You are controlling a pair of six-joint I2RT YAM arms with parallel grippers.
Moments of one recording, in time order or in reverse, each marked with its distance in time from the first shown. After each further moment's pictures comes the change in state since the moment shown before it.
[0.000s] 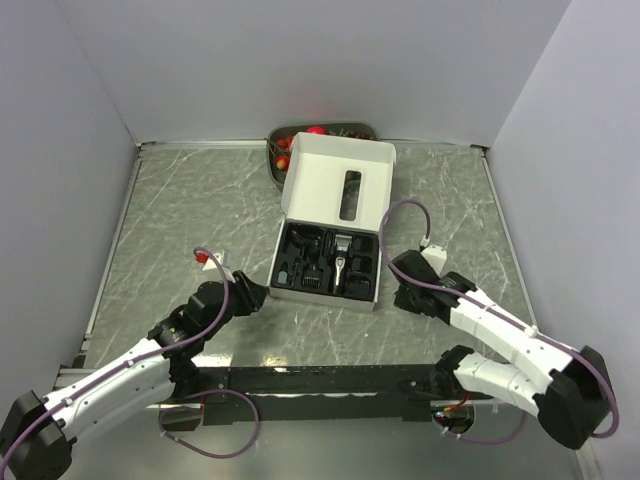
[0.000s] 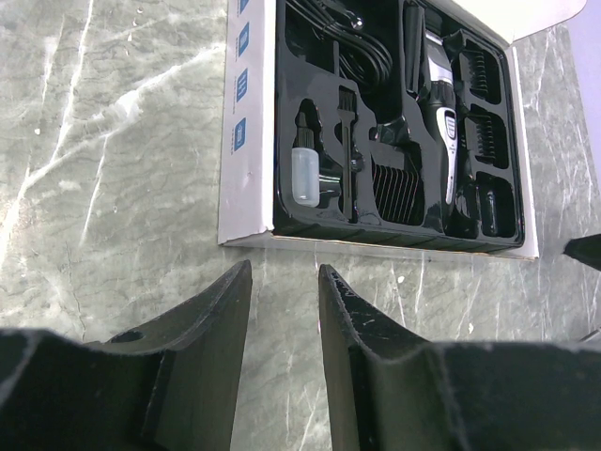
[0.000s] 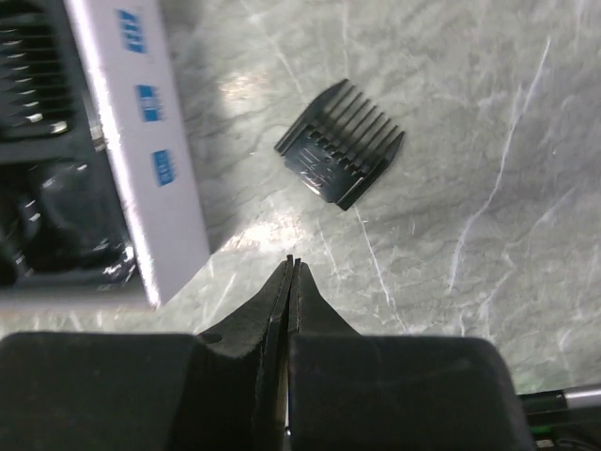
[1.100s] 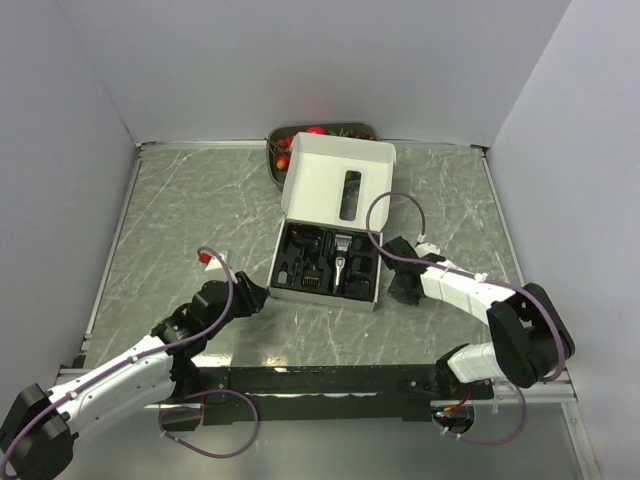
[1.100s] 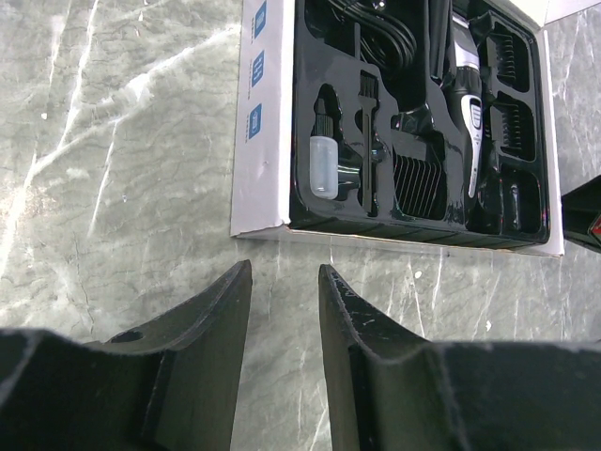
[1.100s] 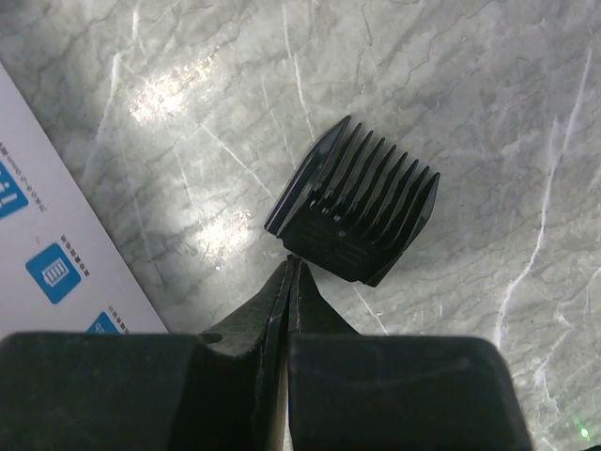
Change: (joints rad) left arm 0.000 0.050 0.000 0.004 -0.001 0.000; right arm -0.126 0.412 0.025 0.193 0.007 0.097
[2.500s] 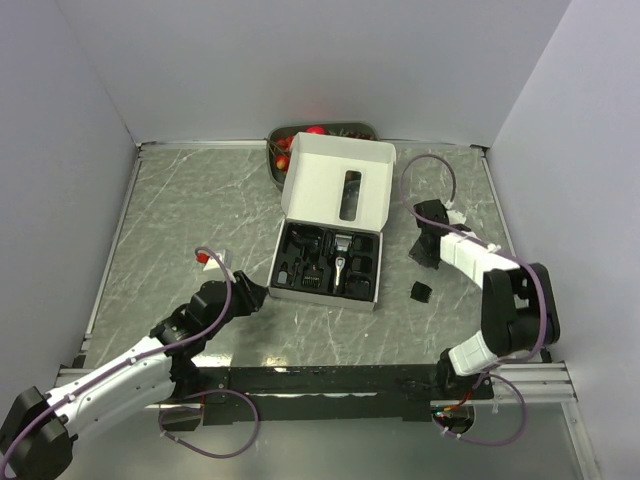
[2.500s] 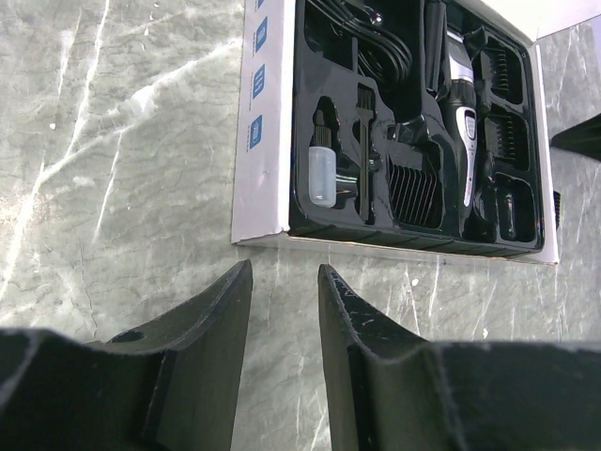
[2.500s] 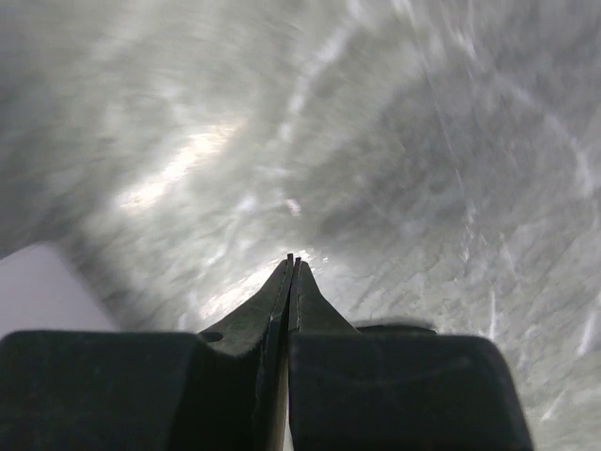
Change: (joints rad) left arm 0.000 -0.019 0.000 -0.001 -0.018 0.000; right arm -0.349 0.169 0.204 0.108 -0.060 -0.204
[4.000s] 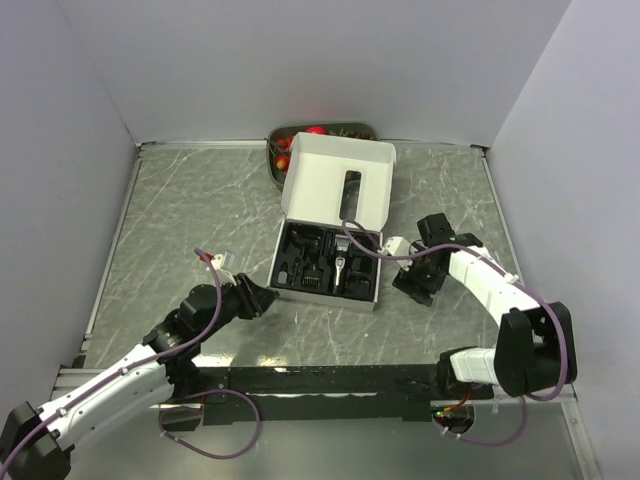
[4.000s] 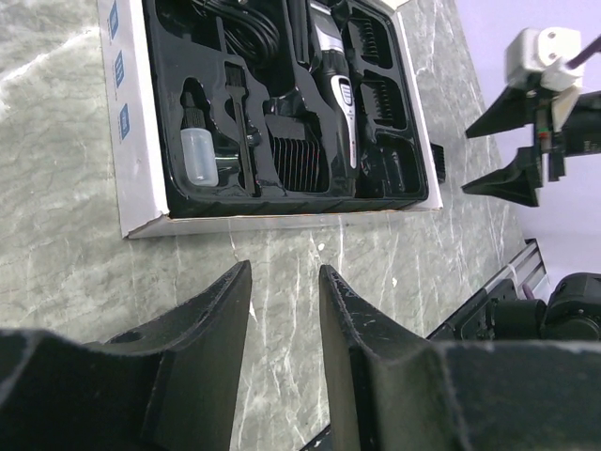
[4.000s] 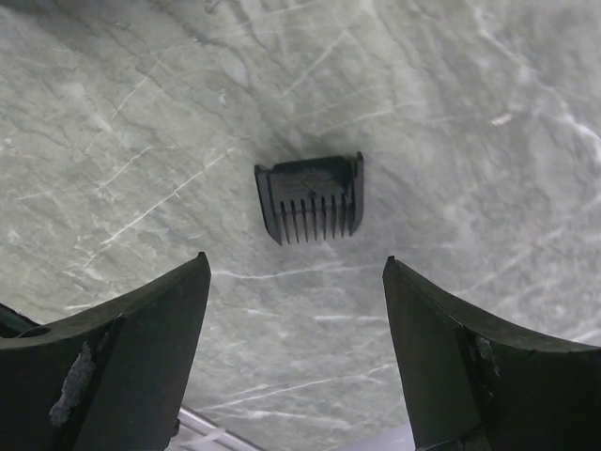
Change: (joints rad) left arm 0.000 -0.113 -0.018 0.050 0.206 -0.010; right arm 0.041 -0.247 -0.051 -0.359 -0.433 -1.612
